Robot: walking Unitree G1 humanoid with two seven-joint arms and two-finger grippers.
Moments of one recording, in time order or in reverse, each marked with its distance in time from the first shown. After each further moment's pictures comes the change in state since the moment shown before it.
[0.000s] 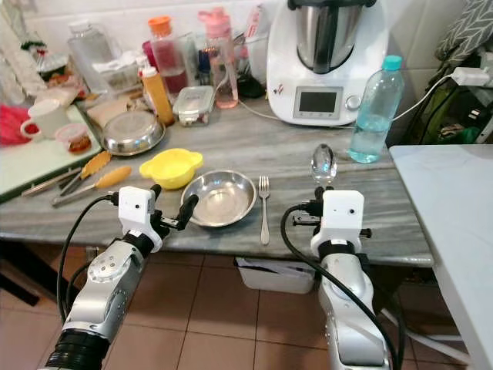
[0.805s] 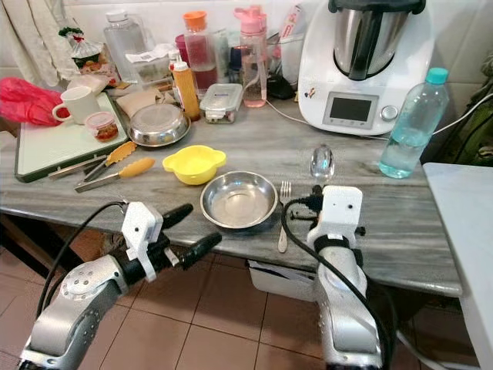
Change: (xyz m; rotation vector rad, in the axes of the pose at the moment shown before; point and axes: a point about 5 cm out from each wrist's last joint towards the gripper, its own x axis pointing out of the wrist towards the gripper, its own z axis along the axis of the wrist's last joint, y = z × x) left arm -0.045 -0.023 0.015 0.017 0.104 -0.529; right arm 0.015 0.012 0.002 0.101 0.026 0.004
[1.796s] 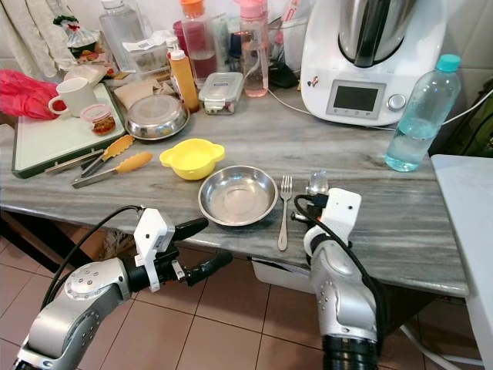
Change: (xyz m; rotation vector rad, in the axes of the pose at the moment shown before) left arm 0.004 -0.012 0.001 -0.023 0.055 -0.116; right arm 0.018 -0.003 -0.031 0.225 0.290 -0.021
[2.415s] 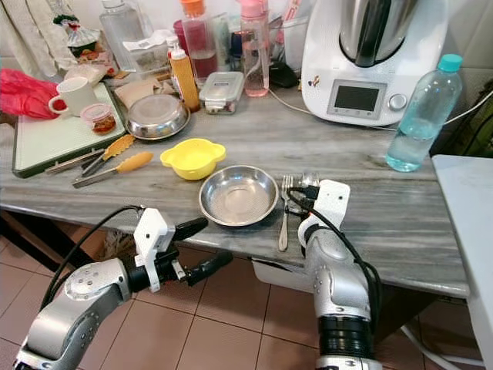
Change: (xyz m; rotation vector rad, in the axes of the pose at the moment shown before) left arm 0.000 -0.002 0.001 -0.009 0.001 0.004; right arm 0.014 0.003 0.001 -0.032 0.048 -0.012
